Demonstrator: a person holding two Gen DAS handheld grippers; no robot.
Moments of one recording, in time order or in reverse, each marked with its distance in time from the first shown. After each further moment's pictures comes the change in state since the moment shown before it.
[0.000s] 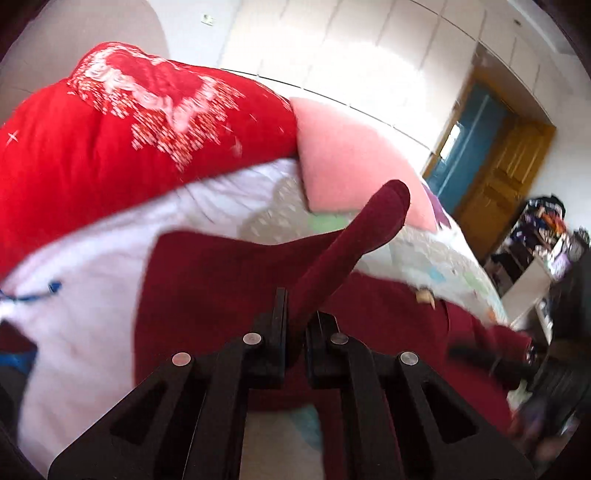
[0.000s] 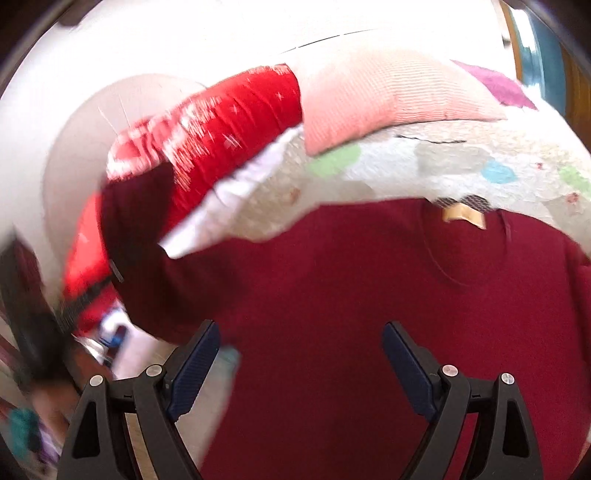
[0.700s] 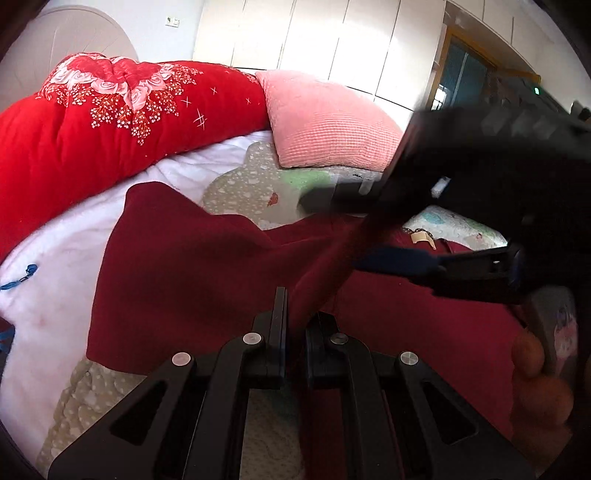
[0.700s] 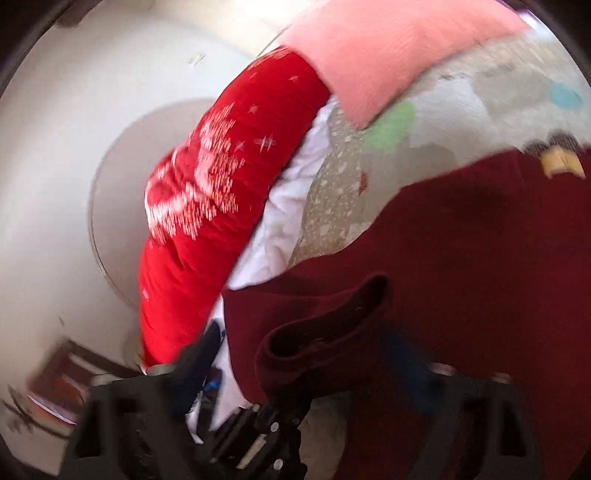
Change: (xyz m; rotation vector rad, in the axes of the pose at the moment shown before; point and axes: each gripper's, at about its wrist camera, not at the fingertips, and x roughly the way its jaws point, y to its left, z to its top) left arm 0.028 -0.032 -0.043 0.138 0.048 0.020; right arm 0.065 0.026 0.032 0.204 0.085 0.268
